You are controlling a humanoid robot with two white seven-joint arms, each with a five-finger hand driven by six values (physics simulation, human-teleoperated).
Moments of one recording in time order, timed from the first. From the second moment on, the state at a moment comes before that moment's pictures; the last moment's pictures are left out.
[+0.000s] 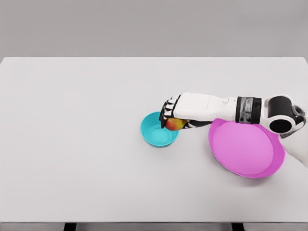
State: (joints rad) left arm 0.00 0.00 0.03 -0.08 -0.10 0.00 -0.12; right arm -0.59 -0.61 0.63 -1.61 0.35 -0.61 0.61
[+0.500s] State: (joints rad) left arm 0.00 0.00 0.03 -0.08 -0.10 0.00 -0.12; right arm -0.63 -0.56 0.70 -1.60 0.39 -0.61 0.61
